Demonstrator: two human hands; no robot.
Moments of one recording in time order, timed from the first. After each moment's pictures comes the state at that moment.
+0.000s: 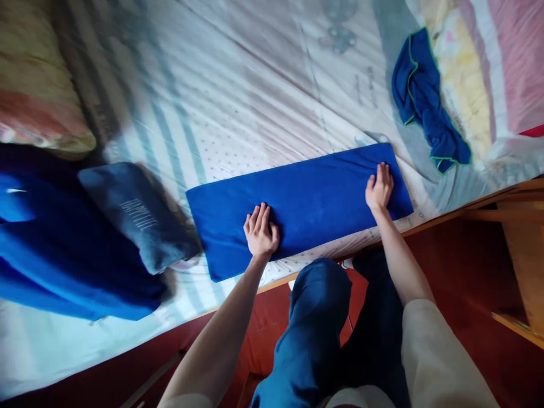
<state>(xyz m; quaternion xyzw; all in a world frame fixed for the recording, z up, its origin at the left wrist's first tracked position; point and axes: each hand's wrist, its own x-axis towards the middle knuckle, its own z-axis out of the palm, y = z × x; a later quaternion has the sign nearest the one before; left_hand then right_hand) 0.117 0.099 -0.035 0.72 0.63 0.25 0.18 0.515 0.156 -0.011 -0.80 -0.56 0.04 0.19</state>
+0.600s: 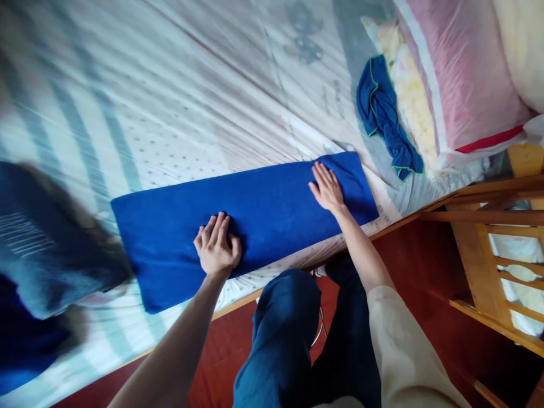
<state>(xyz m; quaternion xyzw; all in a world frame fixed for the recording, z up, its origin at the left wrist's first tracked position) 0.121 0.100 -0.025 0.69 0.64 0.25 0.22 0.479 0.191 0.001 -0.65 -0.74 0.16 0.08</state>
